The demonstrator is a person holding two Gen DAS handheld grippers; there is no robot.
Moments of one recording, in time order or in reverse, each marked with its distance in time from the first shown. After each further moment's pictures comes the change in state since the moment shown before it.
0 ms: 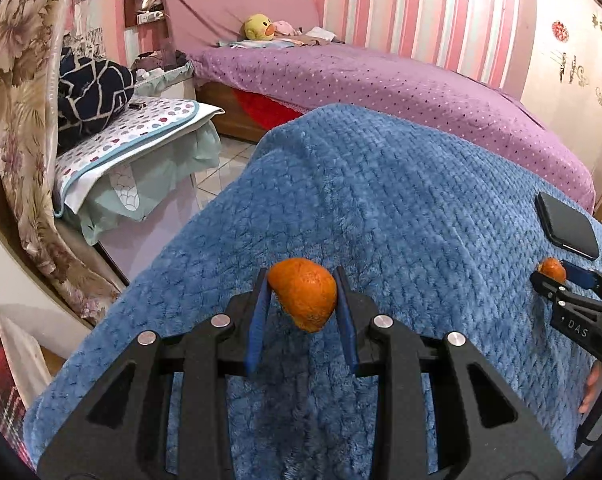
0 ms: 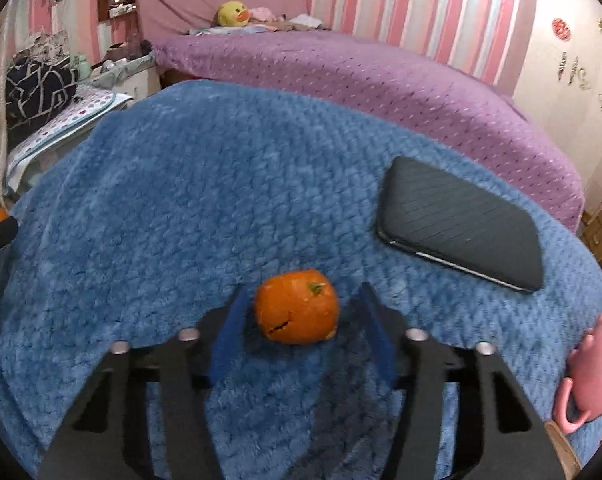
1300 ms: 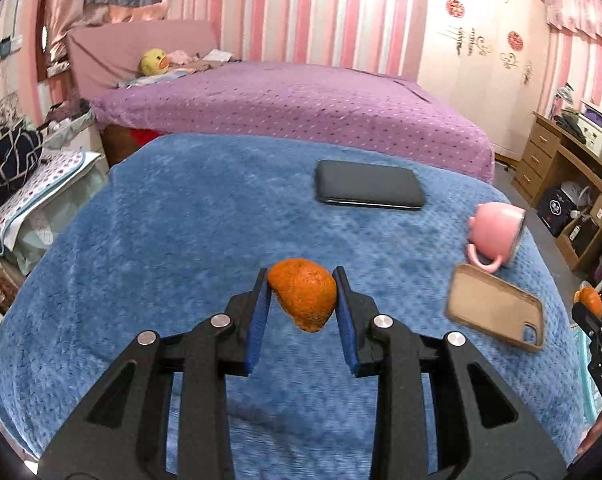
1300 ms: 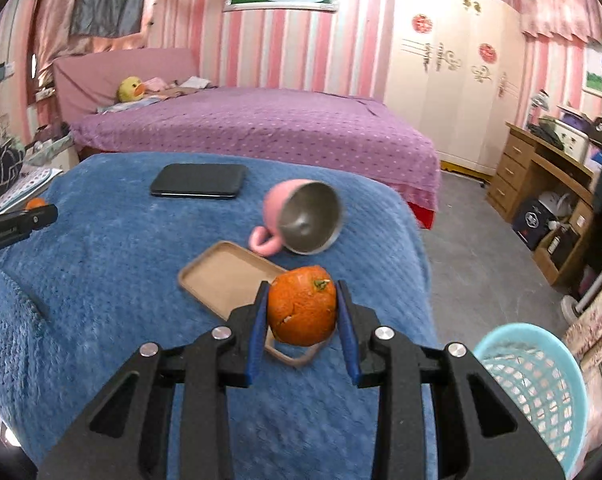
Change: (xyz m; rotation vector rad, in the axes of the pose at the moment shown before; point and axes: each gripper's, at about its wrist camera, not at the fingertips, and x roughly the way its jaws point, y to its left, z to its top) left arm -0.123 -0.190 -0.057 0.195 -0.063 -0.266; right arm -0.240 -0.179 -0.182 0.263 -0.212 -0.298
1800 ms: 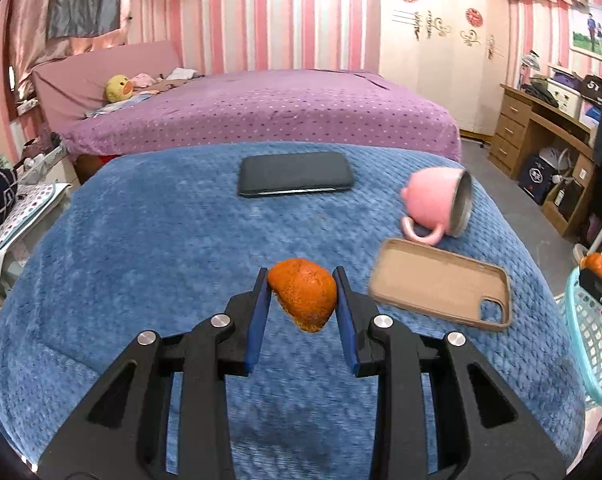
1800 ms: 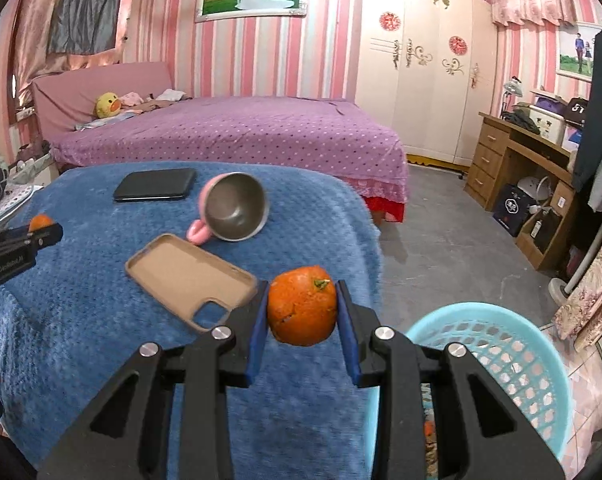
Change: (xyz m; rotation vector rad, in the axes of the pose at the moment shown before) left arm -0.004 -0.083 -0.027 0.136 -0.016 -0.056; right arm -0.011 -0.063 -0.019 0.062 -0.020 -0.054
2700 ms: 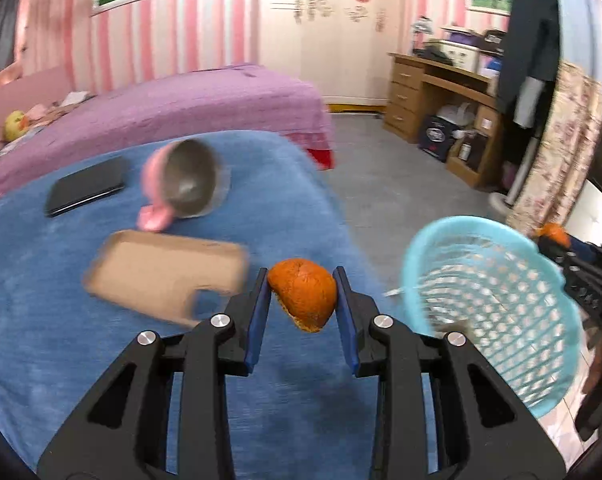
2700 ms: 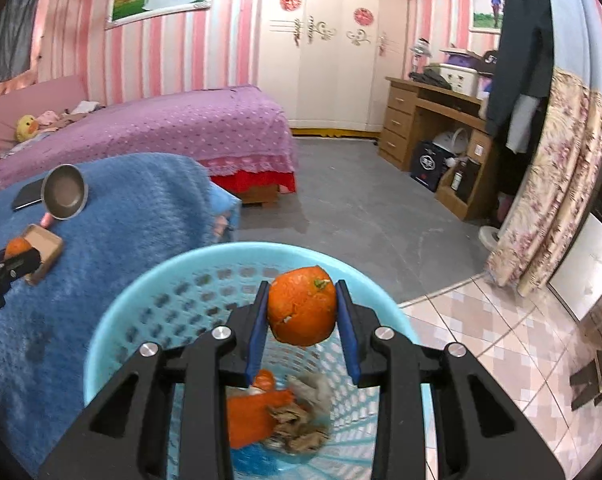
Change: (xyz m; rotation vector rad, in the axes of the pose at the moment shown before) left arm -0.012 -0.216 -0.036 0.210 0.005 -0.323; right arm -0.017 -0.178 -0.053 0.165 0.054 -0.254
